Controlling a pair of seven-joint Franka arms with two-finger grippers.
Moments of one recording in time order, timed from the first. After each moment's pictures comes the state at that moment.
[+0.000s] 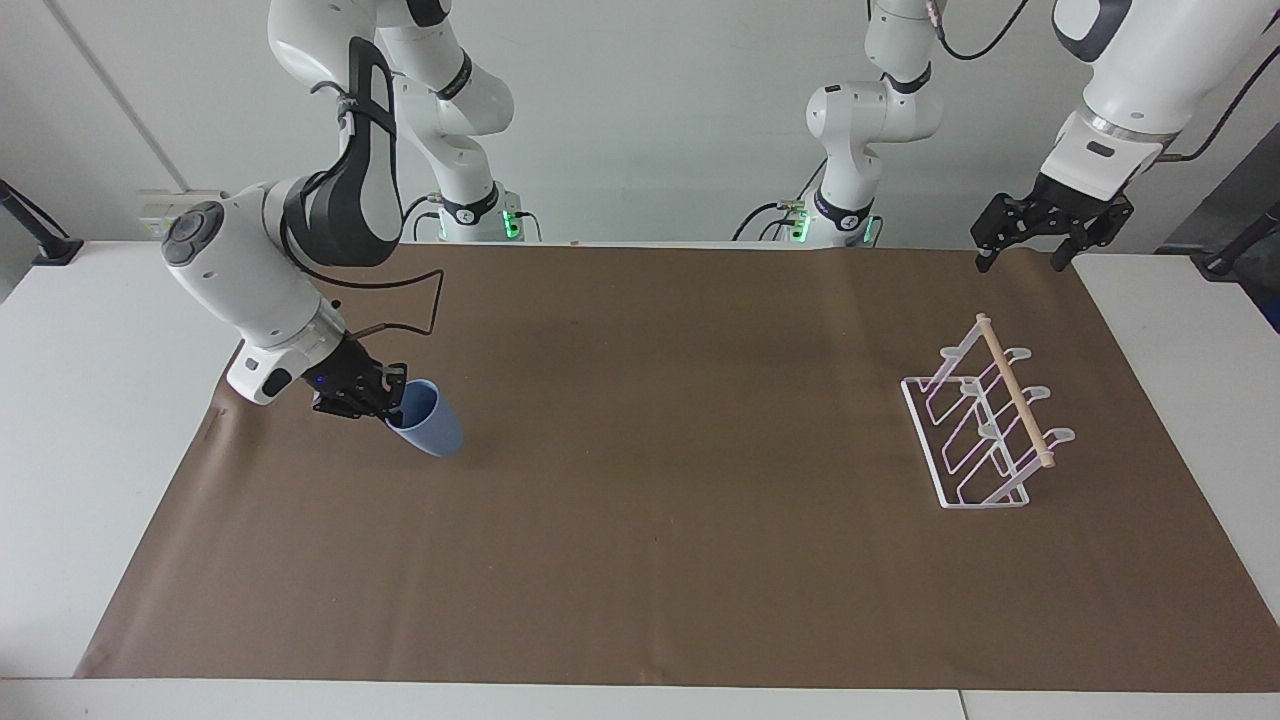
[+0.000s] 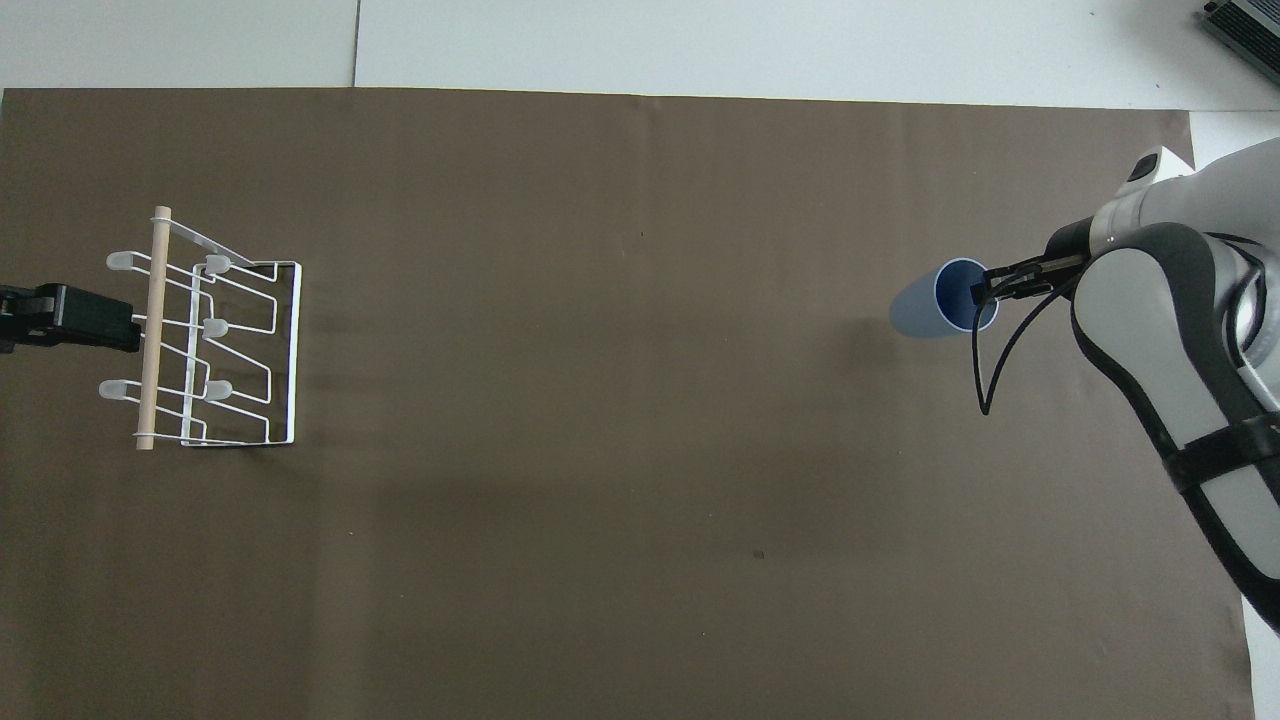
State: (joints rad) left arm -0.04 -0.05 -0.02 -1.59 0.01 1.54 -0.02; right arm -0.02 0.25 -0.04 -1.72 0.37 1.96 -0.36
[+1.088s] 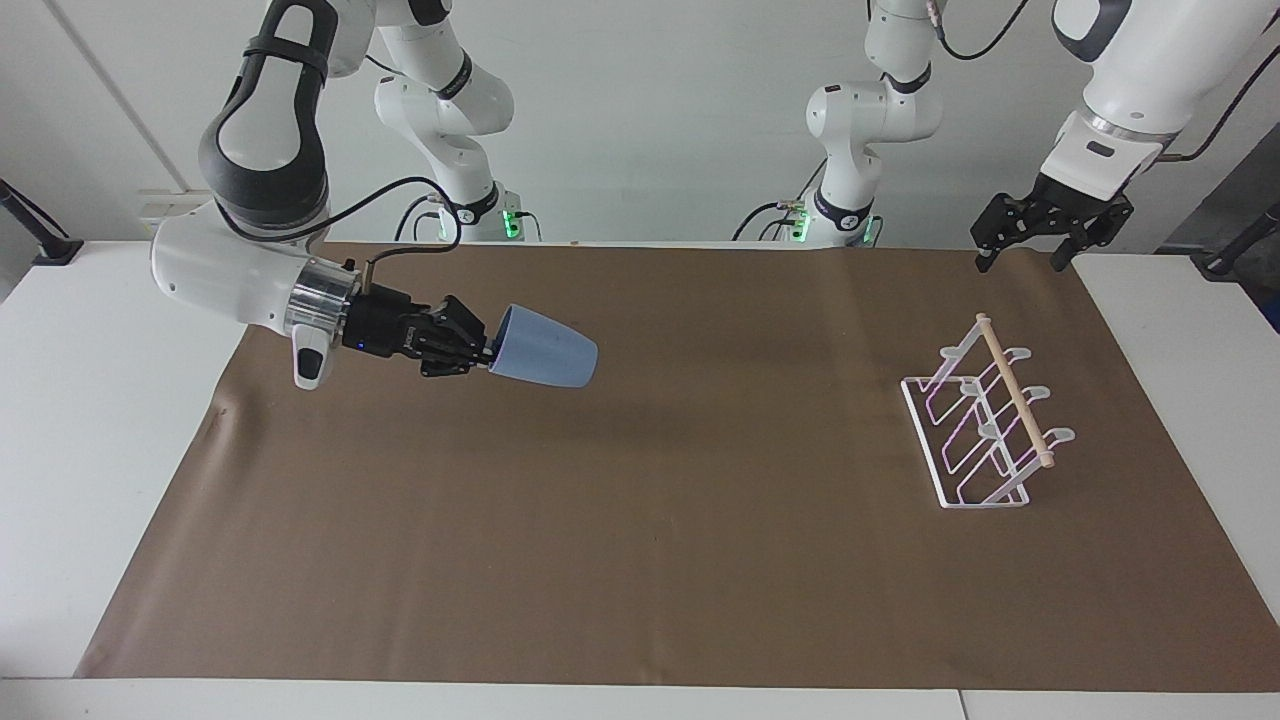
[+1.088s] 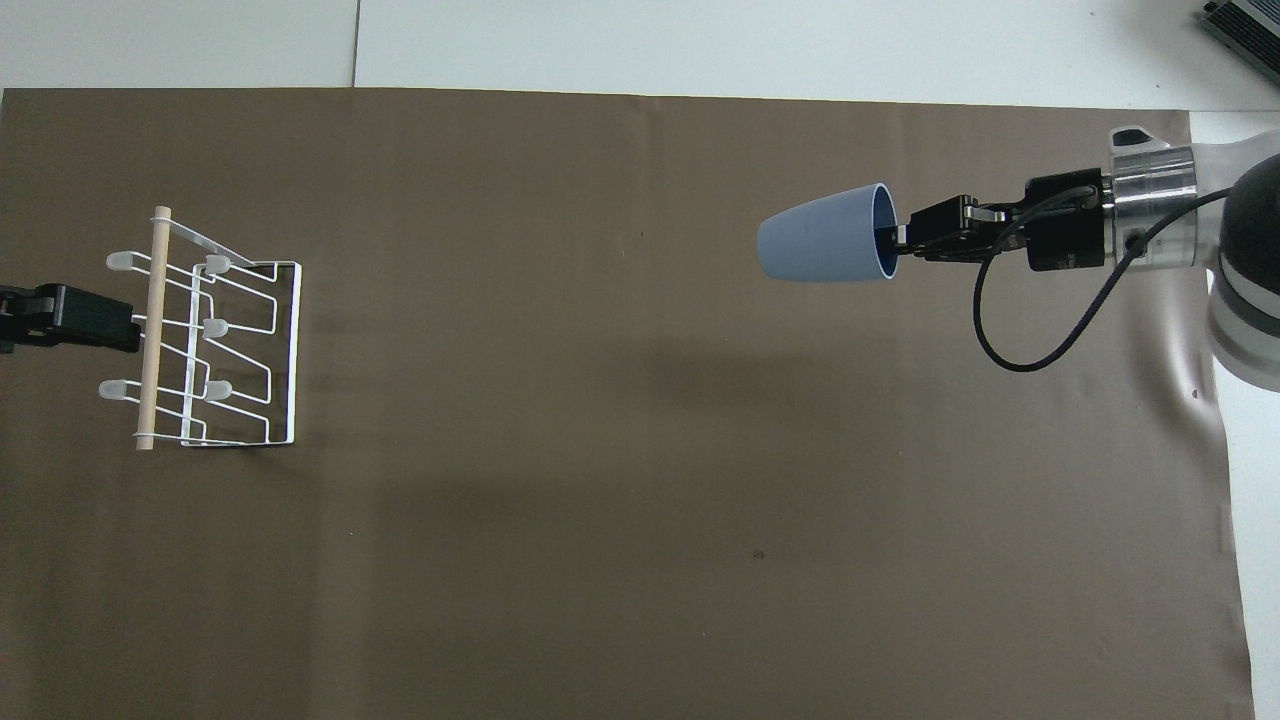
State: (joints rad) left arm -0.04 -0.05 -0.02 -1.59 0.01 1.54 -0.02; right arm 0.00 0.24 -0.04 -1.72 1.28 1.75 -0.36
